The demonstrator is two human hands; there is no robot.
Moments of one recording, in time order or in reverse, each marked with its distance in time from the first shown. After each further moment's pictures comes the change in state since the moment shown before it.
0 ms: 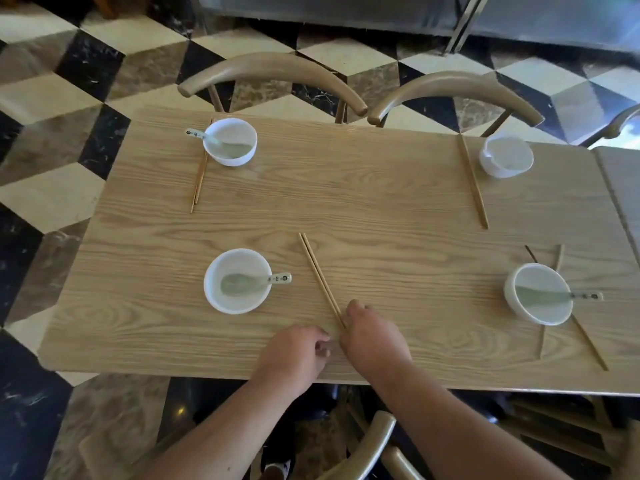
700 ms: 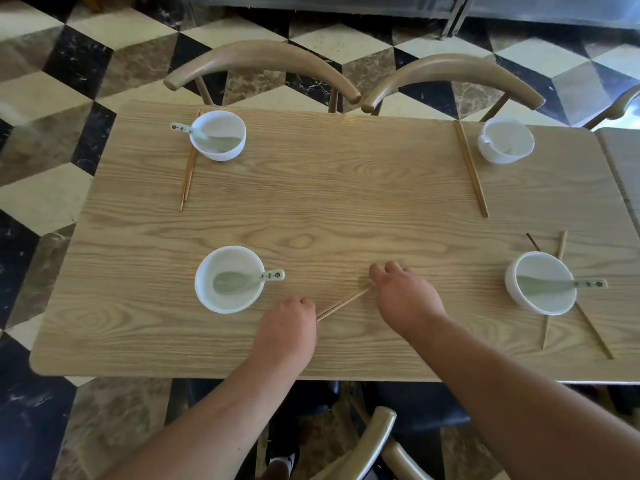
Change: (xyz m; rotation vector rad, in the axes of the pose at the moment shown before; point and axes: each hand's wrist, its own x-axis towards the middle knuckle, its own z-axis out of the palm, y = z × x) left_hand 0.028 0.012 -0.010 0.444 0.143 0.005; right_hand 0.039 0.048 -0.049 -0.268 0.162 -0.150
